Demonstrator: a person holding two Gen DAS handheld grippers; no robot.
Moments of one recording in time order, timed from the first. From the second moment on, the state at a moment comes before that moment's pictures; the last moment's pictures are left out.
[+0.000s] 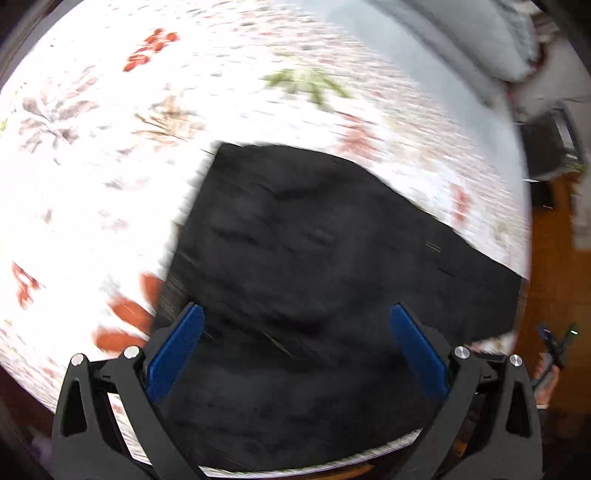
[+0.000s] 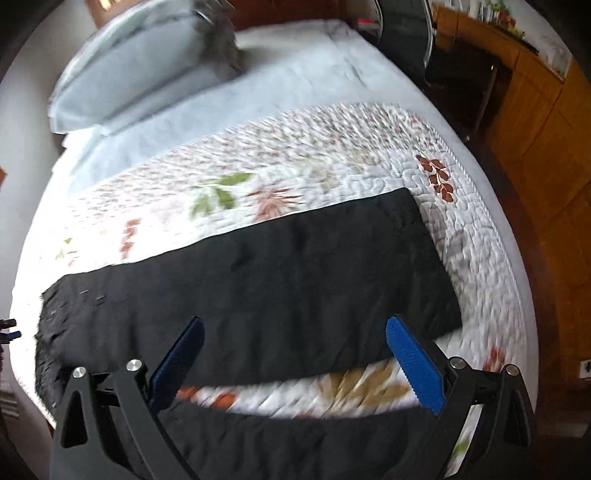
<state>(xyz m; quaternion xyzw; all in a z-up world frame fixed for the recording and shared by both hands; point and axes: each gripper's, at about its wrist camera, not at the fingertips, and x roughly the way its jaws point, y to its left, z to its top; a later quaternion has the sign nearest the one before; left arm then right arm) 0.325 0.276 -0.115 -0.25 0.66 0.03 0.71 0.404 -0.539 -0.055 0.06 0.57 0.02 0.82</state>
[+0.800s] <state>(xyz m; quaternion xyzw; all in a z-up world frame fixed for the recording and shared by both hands) 0.419 0.266 -0.221 -0.21 0.75 0.03 0.63 0.497 -0.611 -0.143 0.02 0.61 -0.02 0.79</state>
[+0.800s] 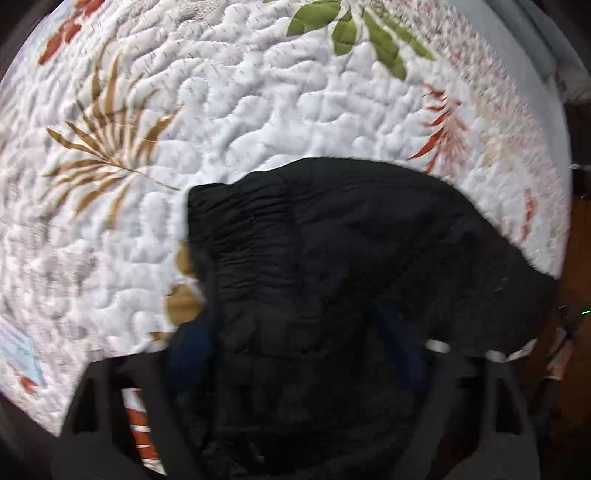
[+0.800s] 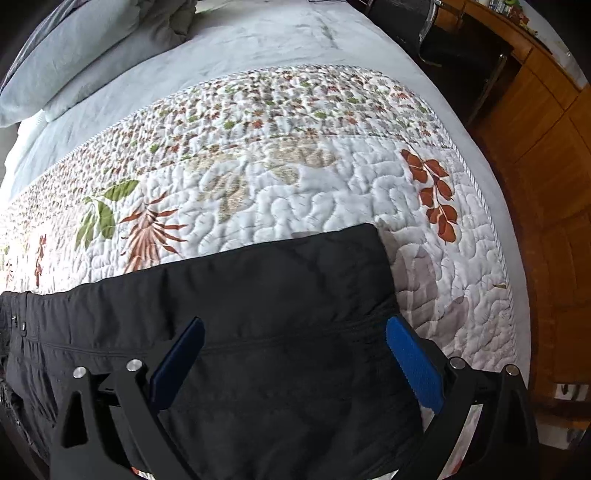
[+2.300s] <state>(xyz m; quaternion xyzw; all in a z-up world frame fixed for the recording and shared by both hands) 0.384 0.163 -0.113 -0.14 0.65 -0.03 0.75 0.425 -0.585 -0.042 -0.02 0.46 0.04 0.89</state>
